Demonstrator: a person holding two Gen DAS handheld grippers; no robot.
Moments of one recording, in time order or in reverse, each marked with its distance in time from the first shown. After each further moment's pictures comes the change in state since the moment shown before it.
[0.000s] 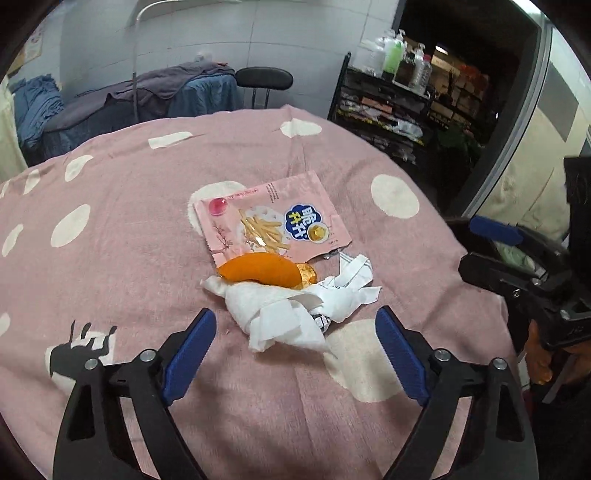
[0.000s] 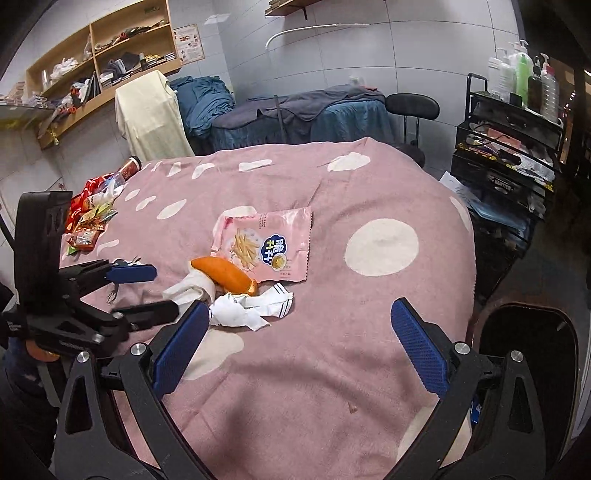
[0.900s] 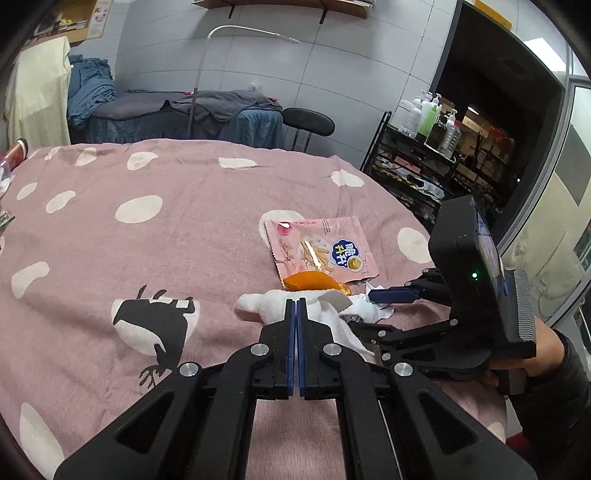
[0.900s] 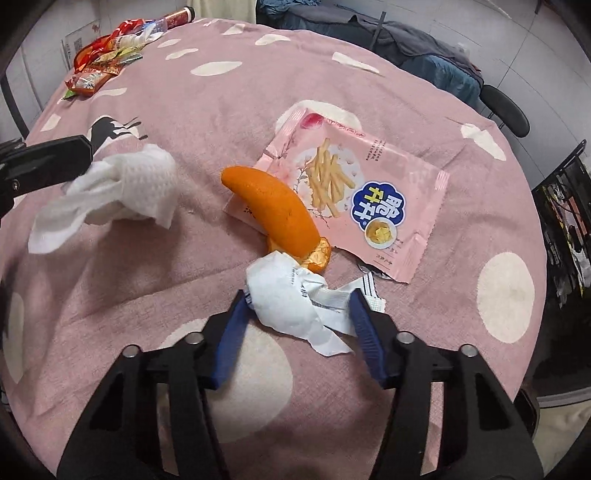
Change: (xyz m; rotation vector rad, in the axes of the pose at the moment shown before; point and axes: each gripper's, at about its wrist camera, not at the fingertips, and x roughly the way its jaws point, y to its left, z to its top) left arm -0.067 0.035 -0.033 -0.207 -0.212 0.038; right arm 0.112 0.078 0.005 -0.446 0.385 -0.018
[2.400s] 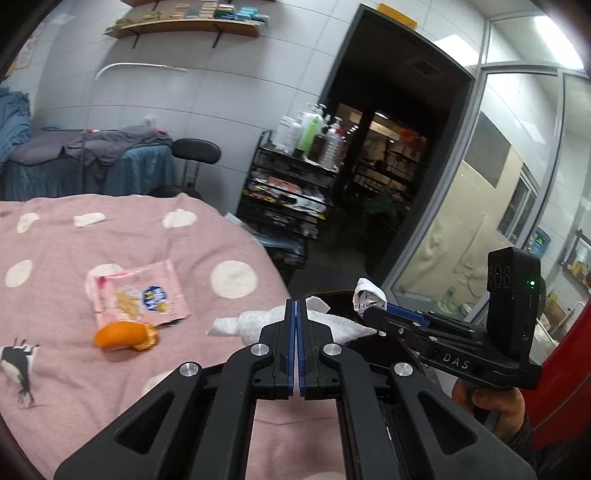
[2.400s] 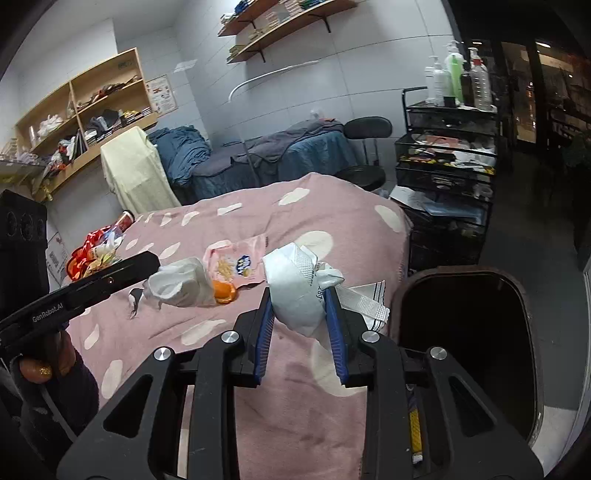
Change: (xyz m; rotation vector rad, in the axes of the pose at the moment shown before) left arm -0.009 -0.157 0.011 0.156 -0.083 -0.349; right arm -0.193 -0.092 -0.188 0.632 -0.534 -0.019
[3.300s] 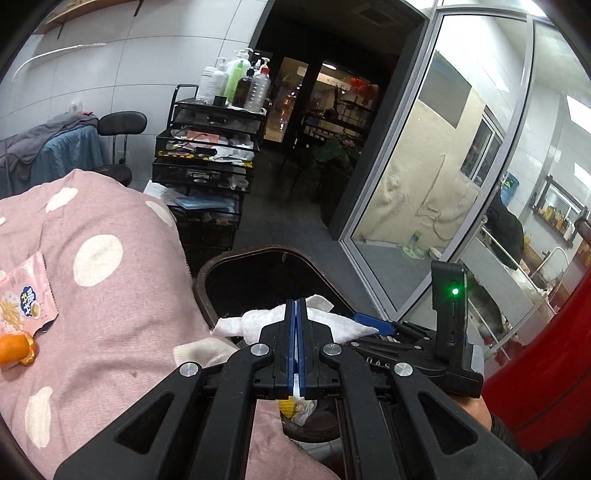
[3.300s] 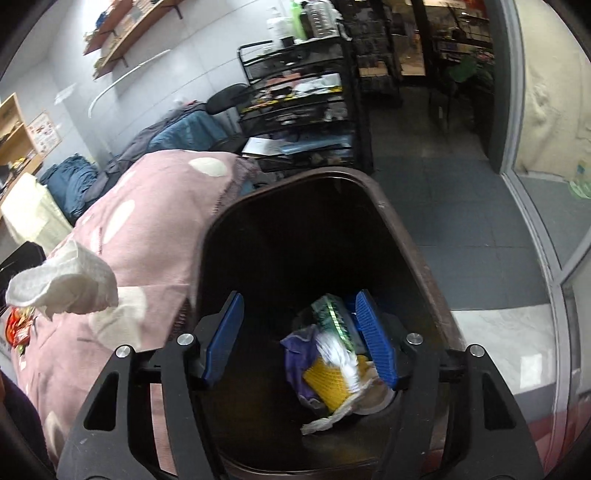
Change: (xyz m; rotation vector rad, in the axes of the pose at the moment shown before) left arm 0.104 -0.090 -0.020 0.127 0.180 -0.151; right arm 0.007 -0.159 -0.073 0.313 0.084 -0.358
